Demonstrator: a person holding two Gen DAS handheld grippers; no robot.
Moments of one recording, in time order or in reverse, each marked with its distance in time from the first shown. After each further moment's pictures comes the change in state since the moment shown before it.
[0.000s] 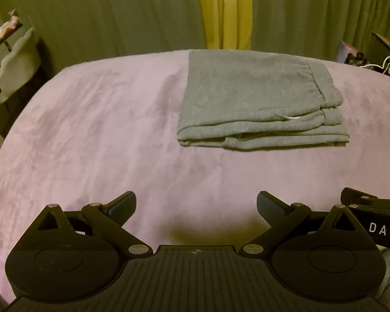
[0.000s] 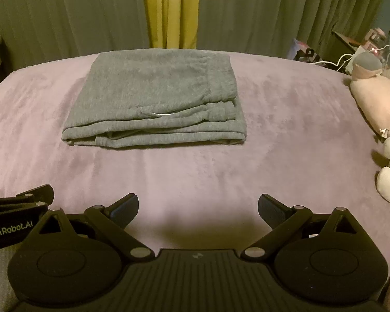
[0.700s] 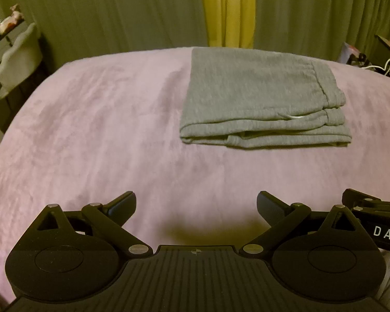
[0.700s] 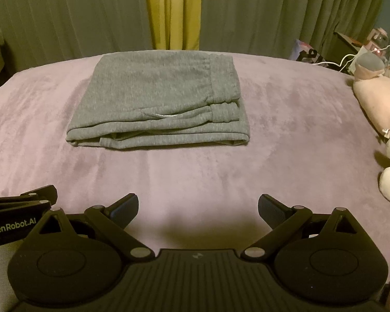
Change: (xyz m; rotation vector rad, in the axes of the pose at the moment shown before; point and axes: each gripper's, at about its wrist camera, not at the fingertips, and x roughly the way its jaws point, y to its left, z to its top) left arm 0.003 0.003 -0.001 -0.015 0.013 0.000; right arm -0.003 0.001 0.001 0.000 -0.002 0.017
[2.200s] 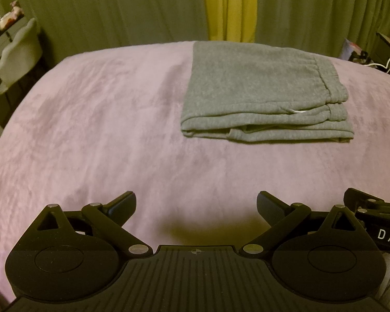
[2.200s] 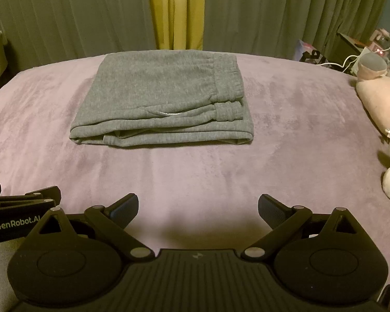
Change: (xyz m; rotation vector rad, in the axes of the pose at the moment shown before) left arm 0.004 0.001 -0.006 -0.006 0.018 0.003; right arm 0.001 0.003 -0.004 -0.001 -0.008 0.012
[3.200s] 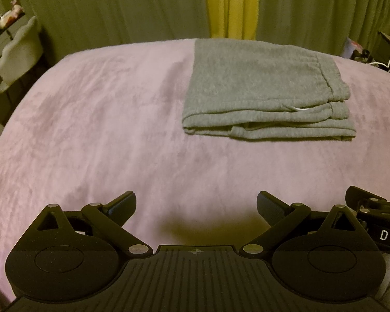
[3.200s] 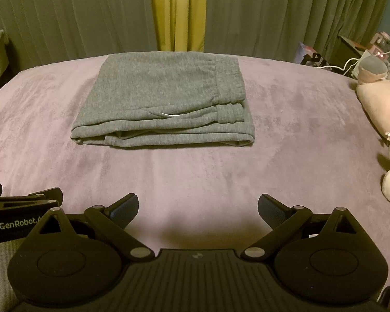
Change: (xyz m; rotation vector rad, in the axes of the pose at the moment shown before) left arm 0.001 0.001 -0.001 -0.004 0.009 0.005; right arm -0.001 0.001 0.000 -0.009 -0.006 0.002
